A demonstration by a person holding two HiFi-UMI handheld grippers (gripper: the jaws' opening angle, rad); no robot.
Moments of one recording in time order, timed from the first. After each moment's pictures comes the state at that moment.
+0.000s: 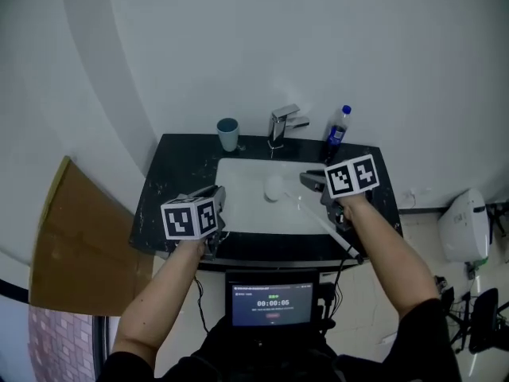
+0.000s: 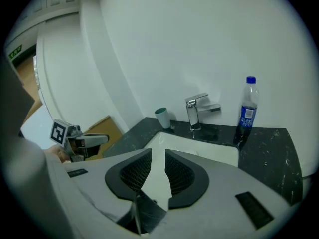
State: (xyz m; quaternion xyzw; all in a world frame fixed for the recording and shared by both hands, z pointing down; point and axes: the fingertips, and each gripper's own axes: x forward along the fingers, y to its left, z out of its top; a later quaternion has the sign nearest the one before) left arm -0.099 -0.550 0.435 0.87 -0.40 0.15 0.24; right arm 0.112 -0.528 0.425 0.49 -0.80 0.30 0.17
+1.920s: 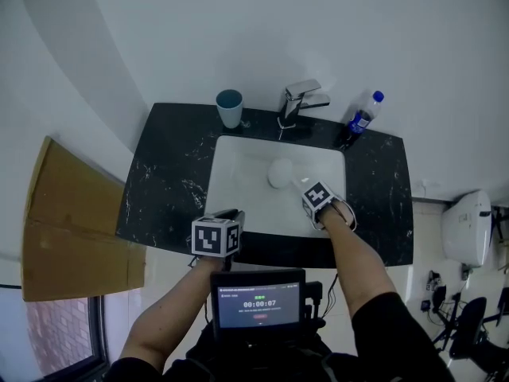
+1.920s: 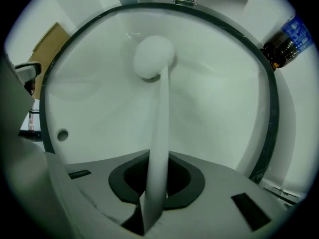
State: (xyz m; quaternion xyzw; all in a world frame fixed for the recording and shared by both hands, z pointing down) left arm -0.042 -0.563 0.604 0.83 -0.36 0.27 0.34; right arm 0.208 -0.523 0.732 0.41 -0.55 0.41 0.60
